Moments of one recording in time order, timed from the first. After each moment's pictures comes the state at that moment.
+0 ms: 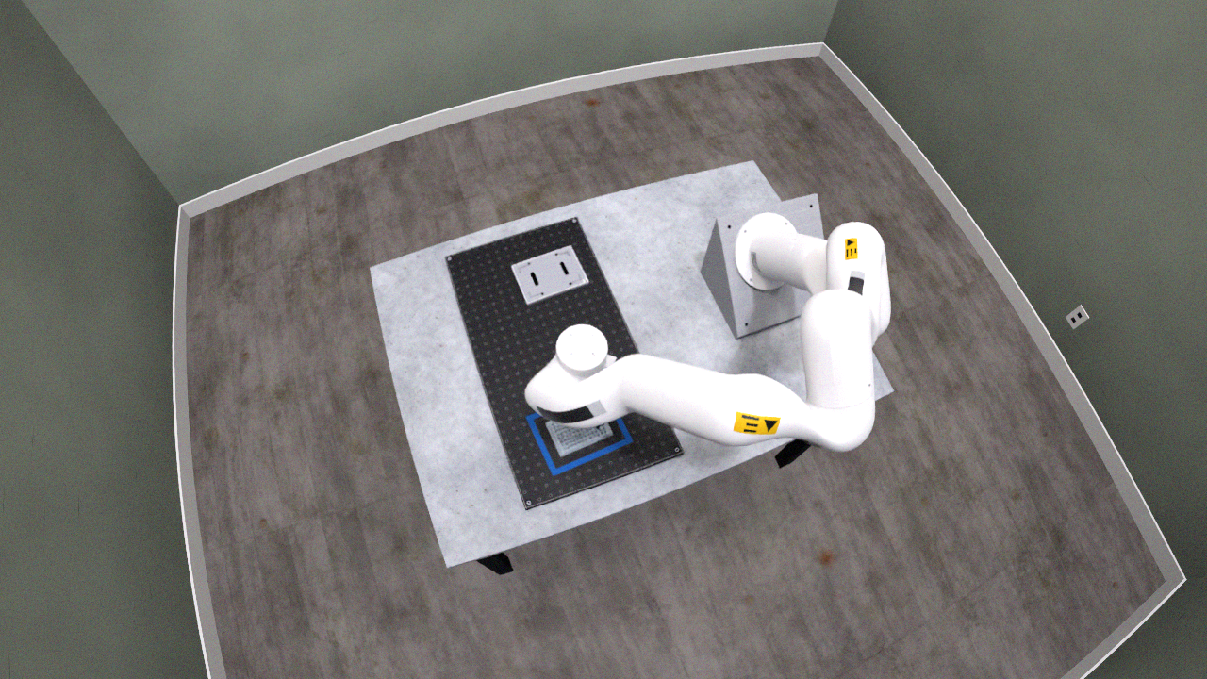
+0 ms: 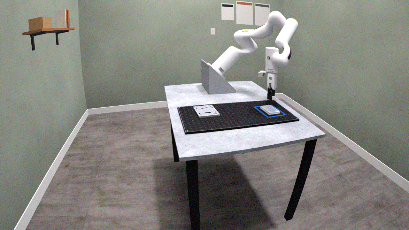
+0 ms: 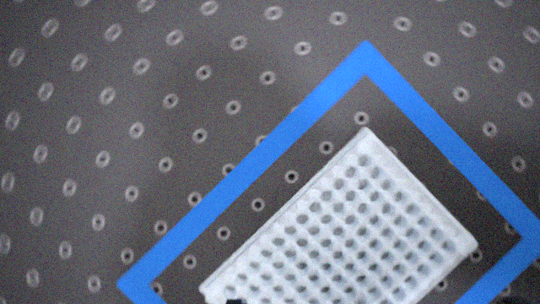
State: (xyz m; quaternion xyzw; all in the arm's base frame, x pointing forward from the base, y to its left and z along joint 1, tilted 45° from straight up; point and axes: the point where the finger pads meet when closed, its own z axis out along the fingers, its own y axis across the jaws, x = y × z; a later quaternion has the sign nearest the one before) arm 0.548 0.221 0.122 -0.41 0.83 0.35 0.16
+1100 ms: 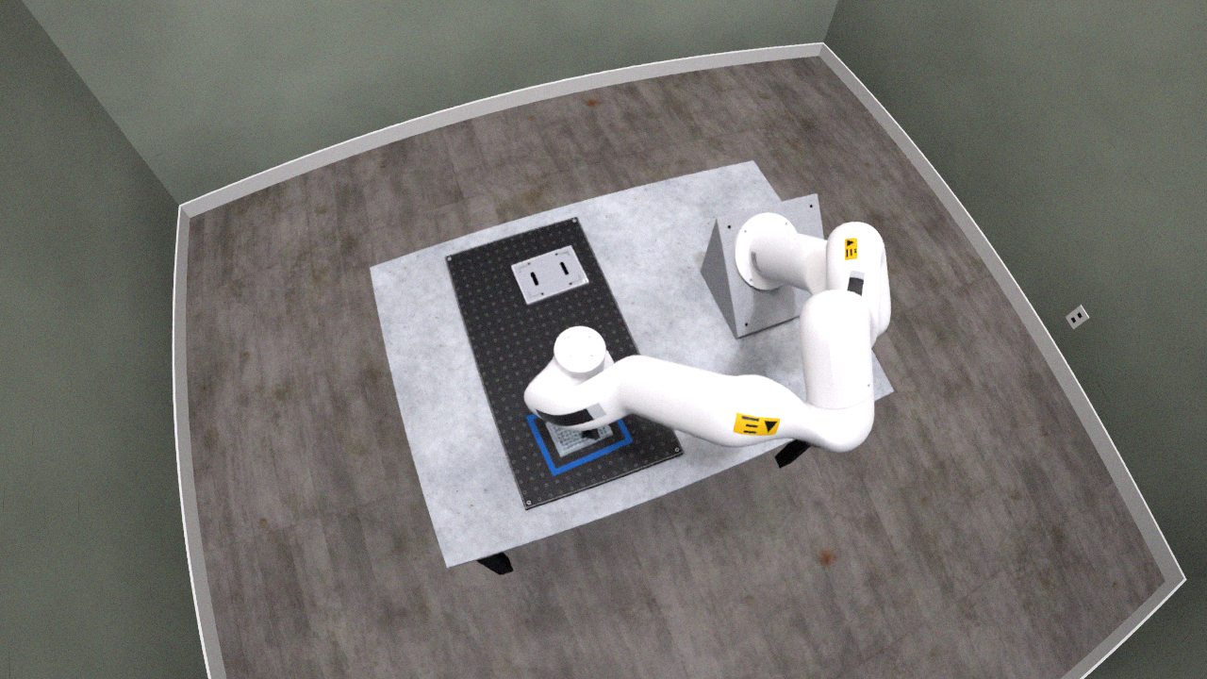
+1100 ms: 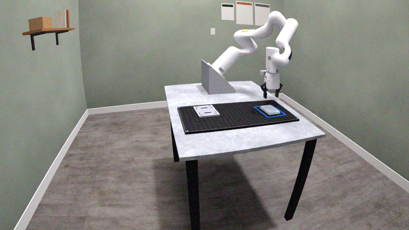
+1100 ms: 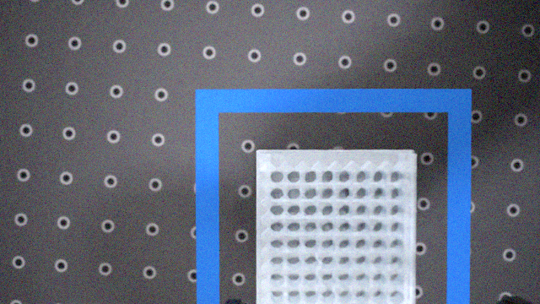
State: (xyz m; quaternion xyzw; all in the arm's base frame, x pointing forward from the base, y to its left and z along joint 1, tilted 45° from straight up) arm 0.548 0.221 0.122 -0.07 0.92 0.38 0.01
